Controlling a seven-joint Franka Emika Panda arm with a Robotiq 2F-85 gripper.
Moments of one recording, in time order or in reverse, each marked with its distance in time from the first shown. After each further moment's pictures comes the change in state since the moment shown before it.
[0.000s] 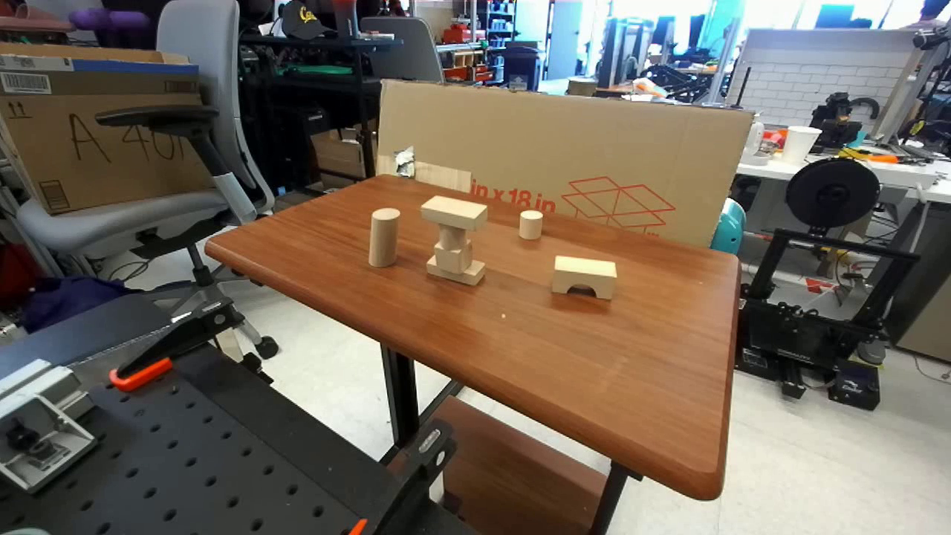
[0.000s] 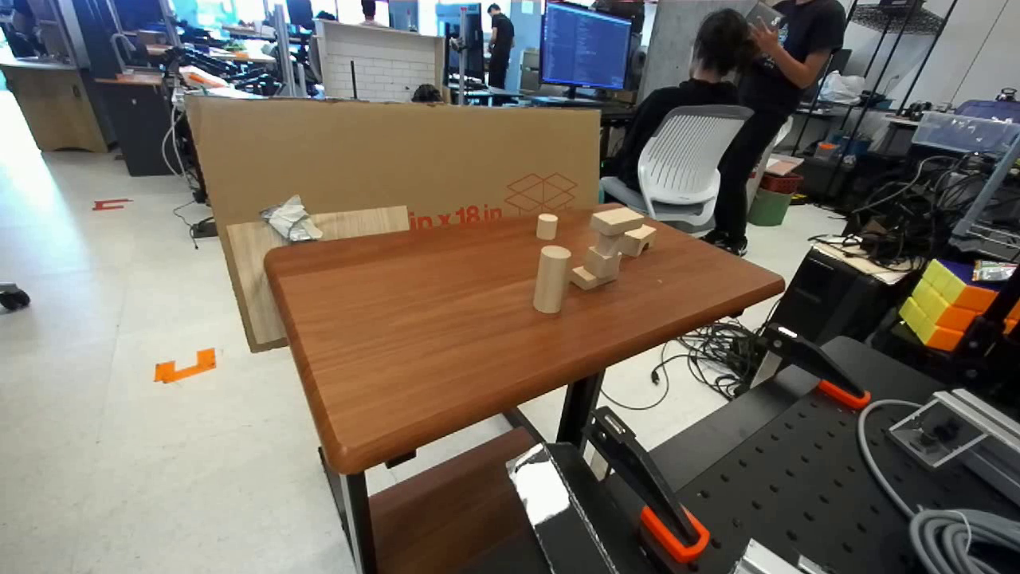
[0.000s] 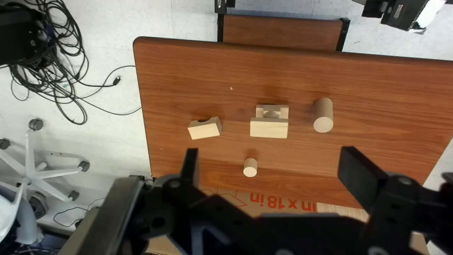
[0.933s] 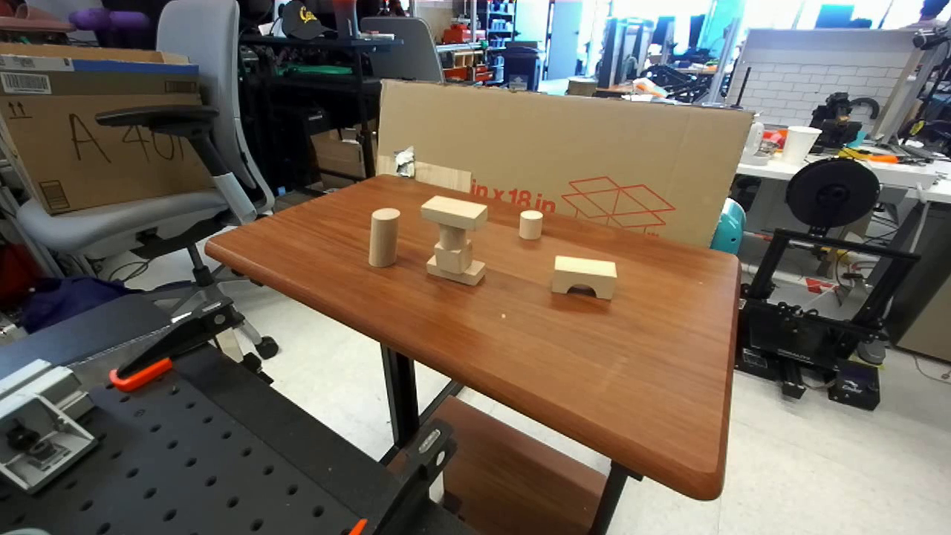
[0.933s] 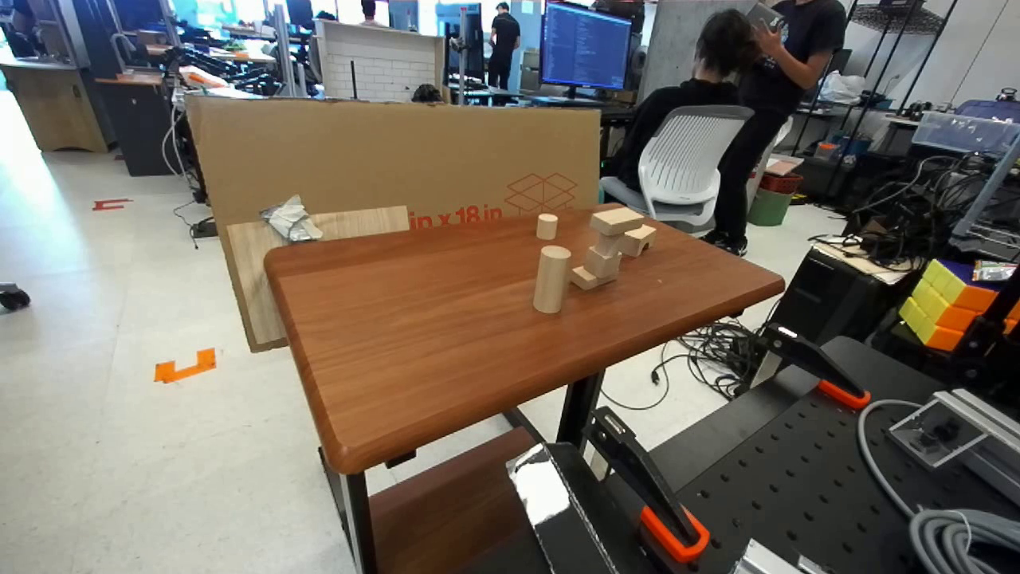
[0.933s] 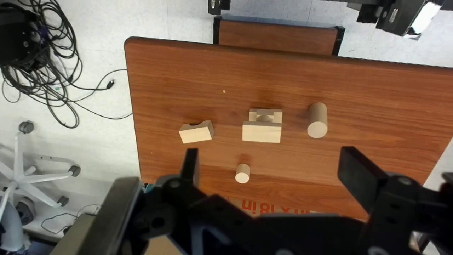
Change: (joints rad) arm 0.018 0.065 0.001 0.024 0.002 0.008 0.000
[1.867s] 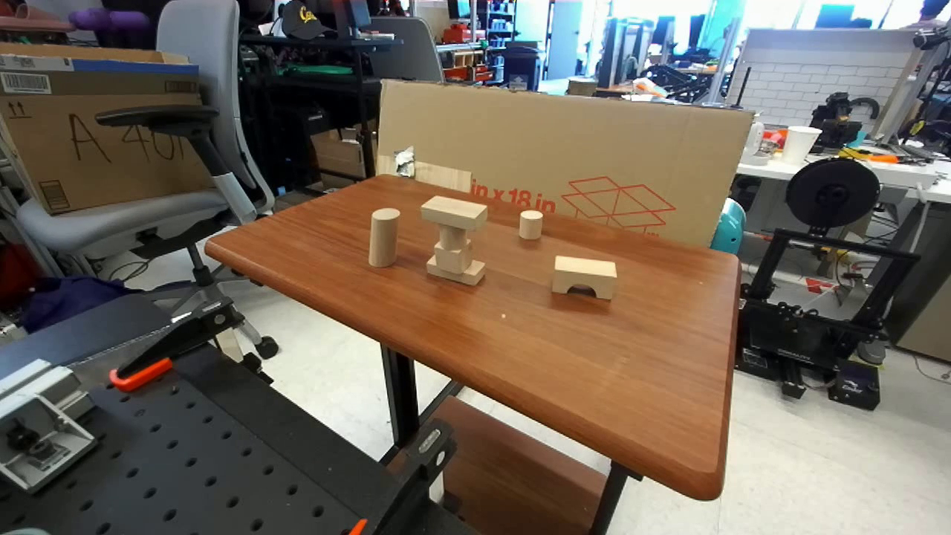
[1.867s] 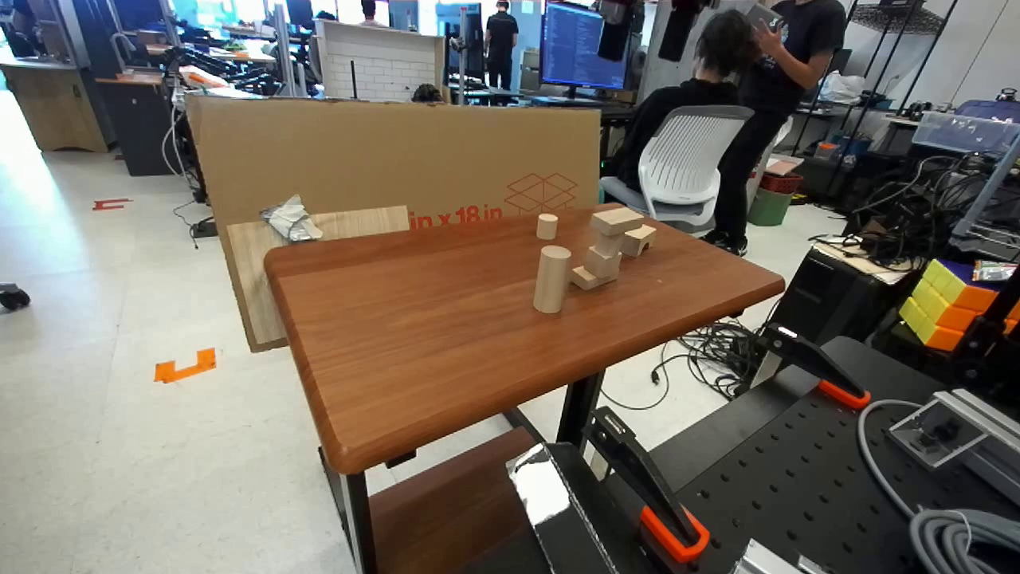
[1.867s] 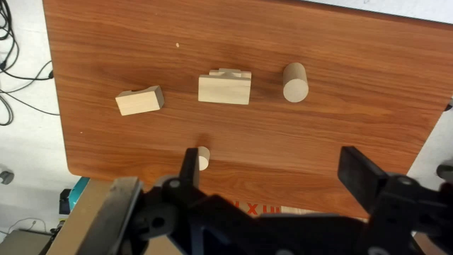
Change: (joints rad) arm 0.036 0.475 -0.003 0.256 0.101 0.154 -0.076
